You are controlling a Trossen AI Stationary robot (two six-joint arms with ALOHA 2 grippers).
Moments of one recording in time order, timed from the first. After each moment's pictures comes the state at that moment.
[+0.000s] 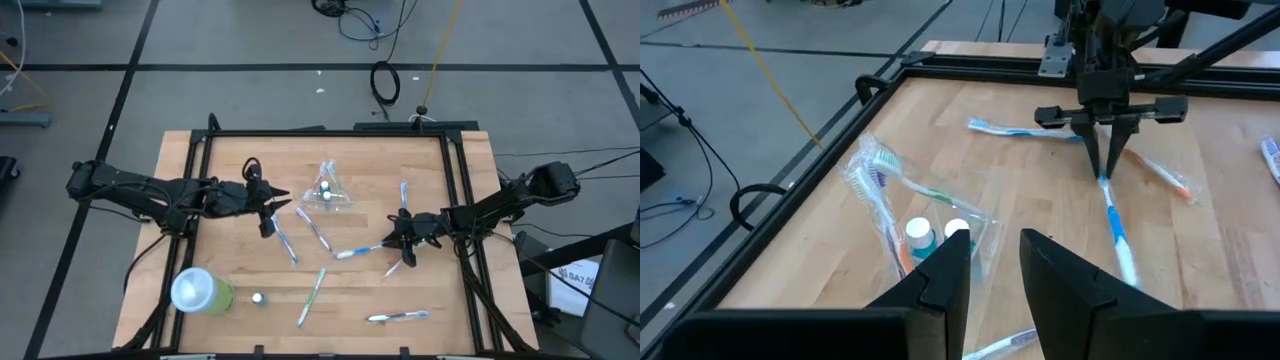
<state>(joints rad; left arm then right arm) -0.14 1.10 0.86 -0.22 -0.42 -0.11 0.17 1.25 0.09 0.55 -0.01 0.36</state>
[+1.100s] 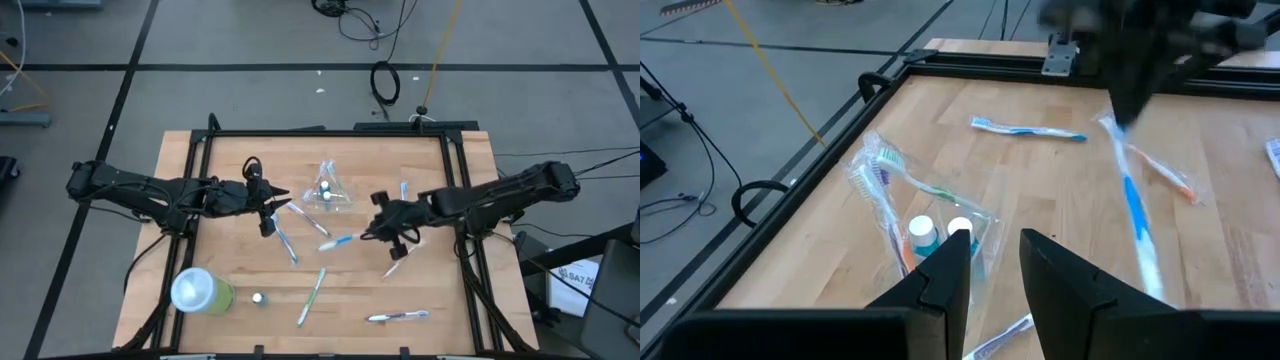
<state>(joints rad) -0.13 1.10 0.86 -0.23 -0.42 -0.11 0.16 1.25 0.90 -0.47 0.09 -0.29</state>
